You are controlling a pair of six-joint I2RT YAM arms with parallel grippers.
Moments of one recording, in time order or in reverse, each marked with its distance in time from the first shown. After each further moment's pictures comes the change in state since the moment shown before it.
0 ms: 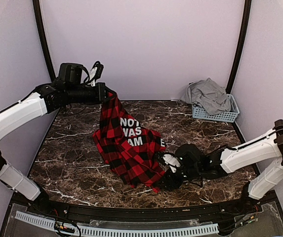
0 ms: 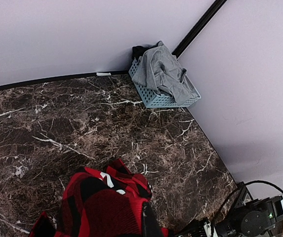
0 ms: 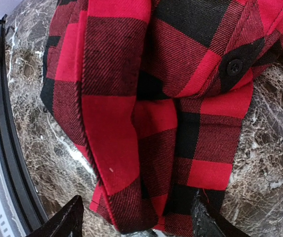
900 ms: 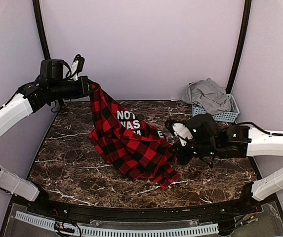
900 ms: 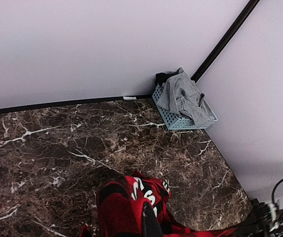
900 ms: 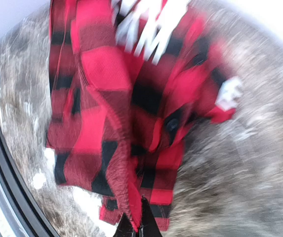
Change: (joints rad) left arm 0.109 -0.105 -0.014 -0.035 -0.023 0.049; right arm 0.003 -0.235 0.263 -0.434 0.294 -0.072
